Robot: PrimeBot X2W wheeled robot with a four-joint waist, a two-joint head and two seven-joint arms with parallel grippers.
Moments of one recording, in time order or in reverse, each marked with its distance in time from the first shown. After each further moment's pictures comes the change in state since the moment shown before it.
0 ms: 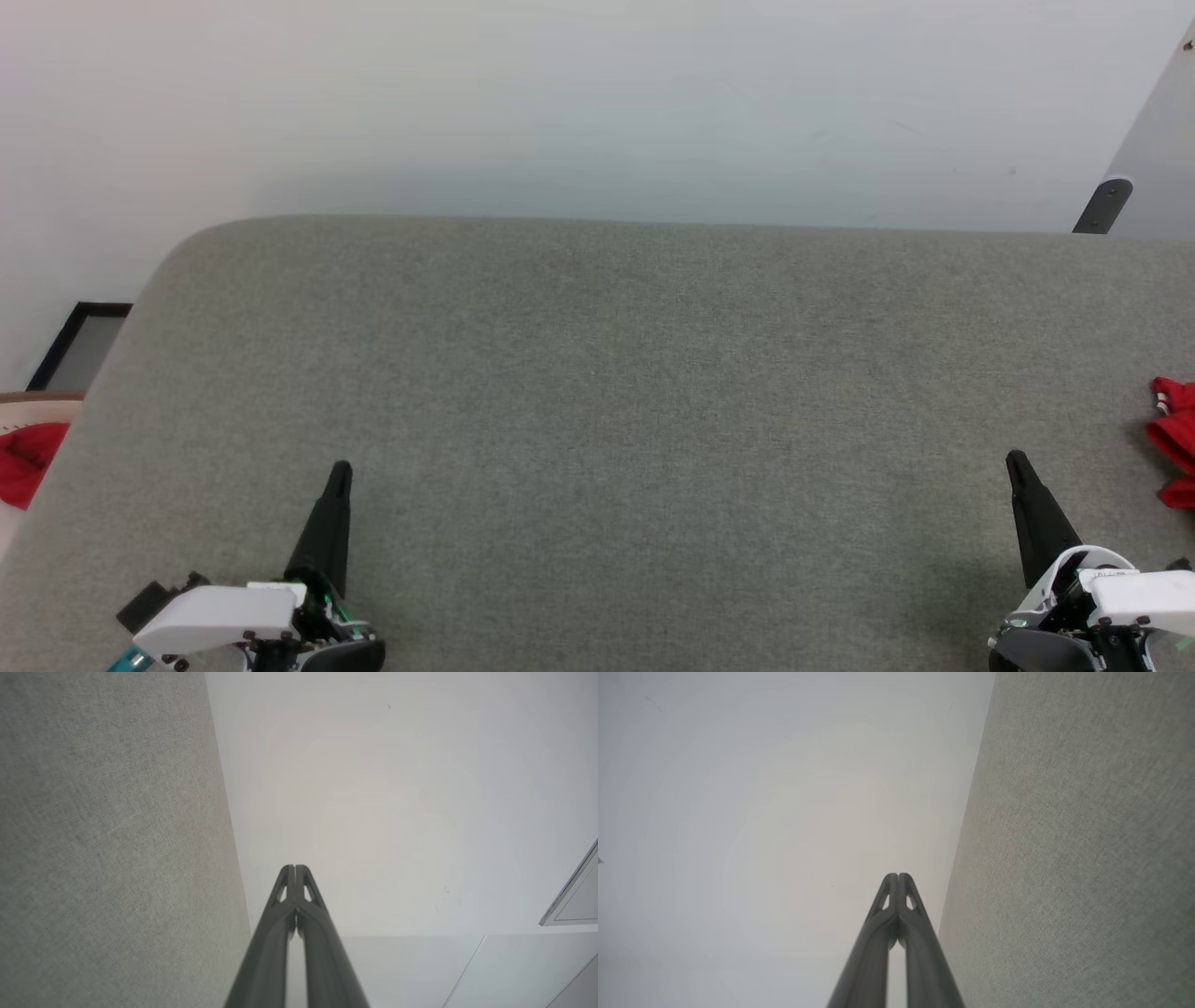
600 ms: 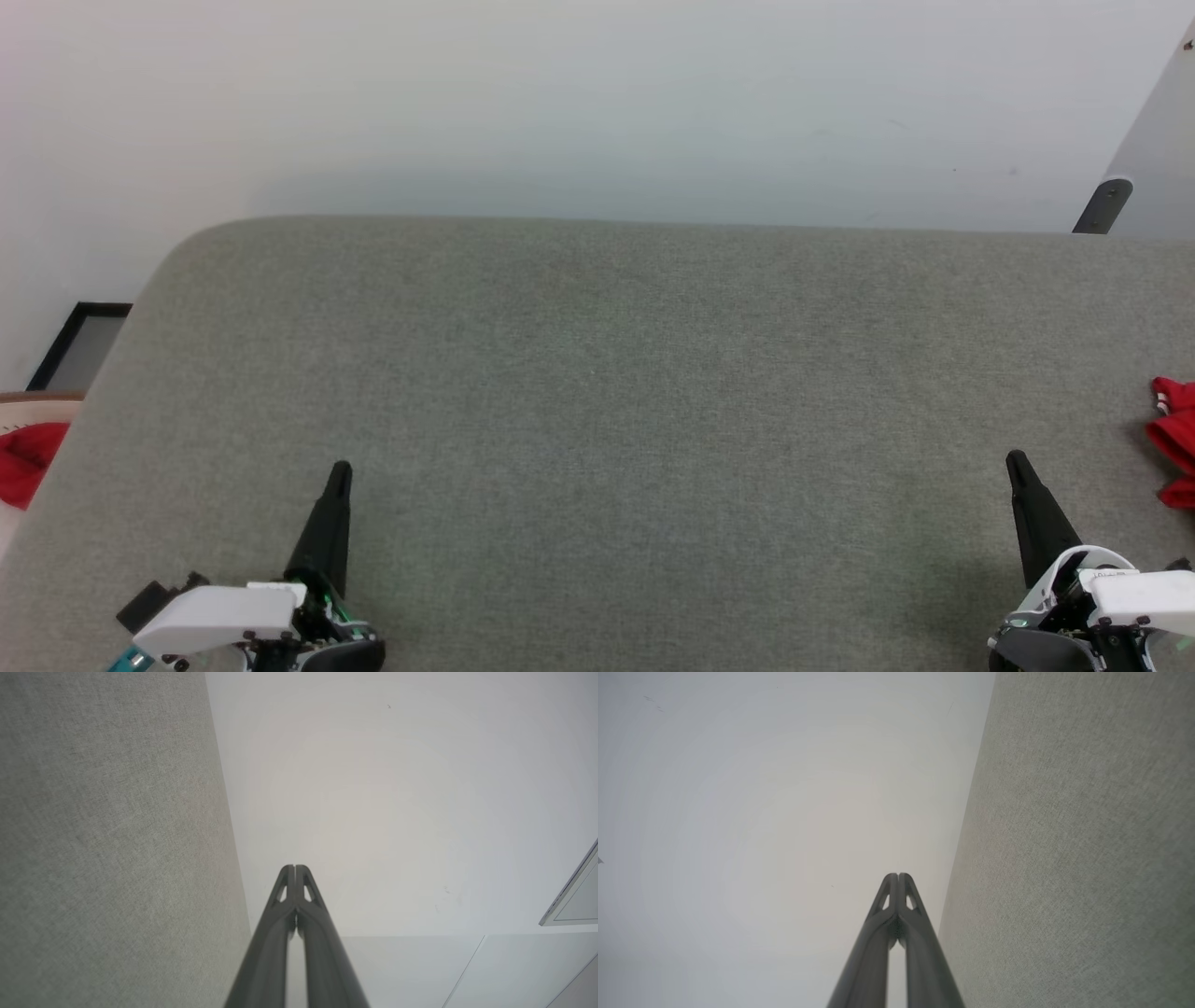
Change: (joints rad) left arm 0.000 0.000 0.000 0.000 0.000 0.000 0.000; right arm 0.000 0.000 0.000 0.000 0.000 0.000 0.000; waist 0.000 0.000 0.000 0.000
